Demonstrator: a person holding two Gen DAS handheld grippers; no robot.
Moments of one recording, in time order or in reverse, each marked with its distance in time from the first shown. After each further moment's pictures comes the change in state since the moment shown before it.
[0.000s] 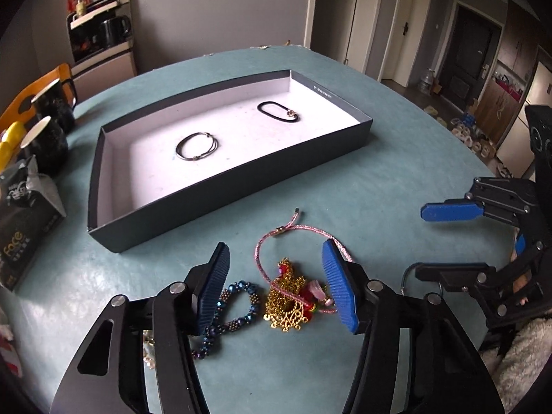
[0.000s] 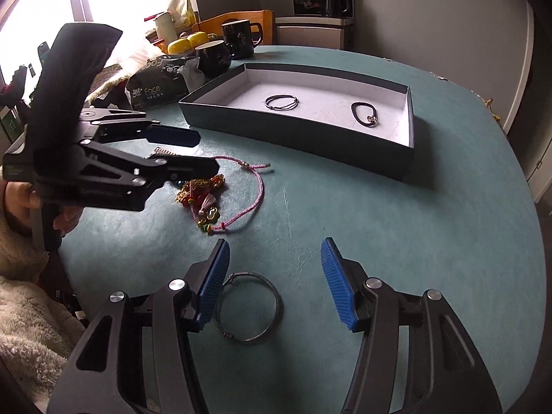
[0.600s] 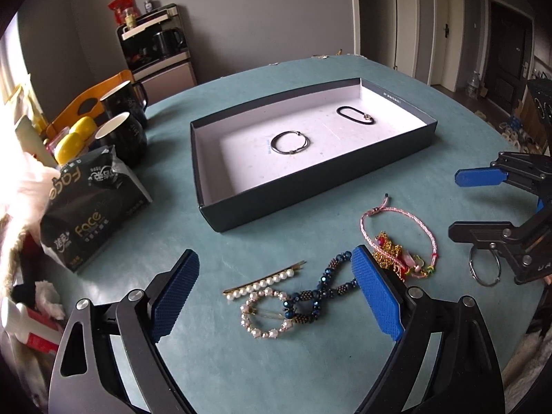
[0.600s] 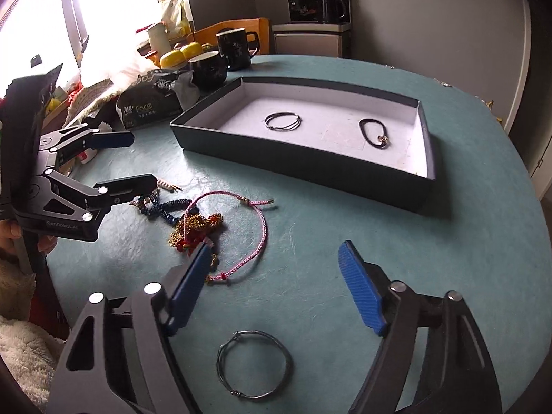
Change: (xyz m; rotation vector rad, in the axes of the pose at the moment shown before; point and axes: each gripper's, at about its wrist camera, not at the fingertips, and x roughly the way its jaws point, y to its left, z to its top) left arm -0.035 0.037 -0.026 -0.004 -0.055 0.256; right arm 0.030 0.007 0.031 0.028 -0.021 0.002
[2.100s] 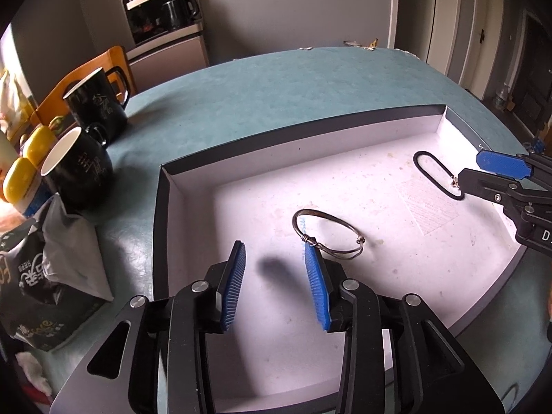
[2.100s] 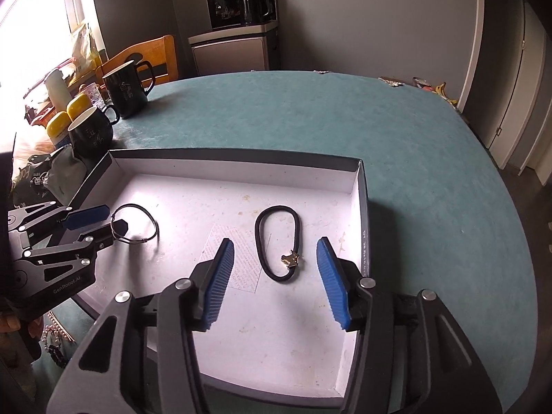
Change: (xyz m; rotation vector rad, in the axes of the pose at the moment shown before) left arm 0.126 0.028 0.105 -0.106 0.099 0.035; right arm 0.071 -0.099 0.114 0.185 -0.032 -0.214
